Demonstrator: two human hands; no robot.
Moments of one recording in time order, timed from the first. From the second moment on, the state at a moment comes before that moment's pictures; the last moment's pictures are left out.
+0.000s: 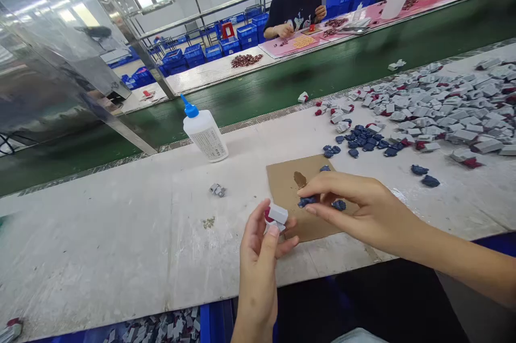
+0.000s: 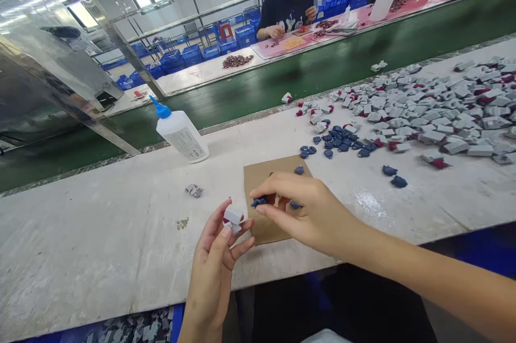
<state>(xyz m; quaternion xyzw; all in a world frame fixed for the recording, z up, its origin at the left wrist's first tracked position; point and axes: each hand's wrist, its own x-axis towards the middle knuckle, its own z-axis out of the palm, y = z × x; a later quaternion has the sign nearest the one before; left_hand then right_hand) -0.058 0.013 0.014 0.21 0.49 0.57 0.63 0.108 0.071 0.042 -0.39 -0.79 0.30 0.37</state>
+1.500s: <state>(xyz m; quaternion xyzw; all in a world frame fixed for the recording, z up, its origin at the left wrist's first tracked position) -0.034 0.005 0.017 0.14 0.32 0.72 0.60 0.071 0.038 0.026 -0.46 -0.54 0.56 0.43</state>
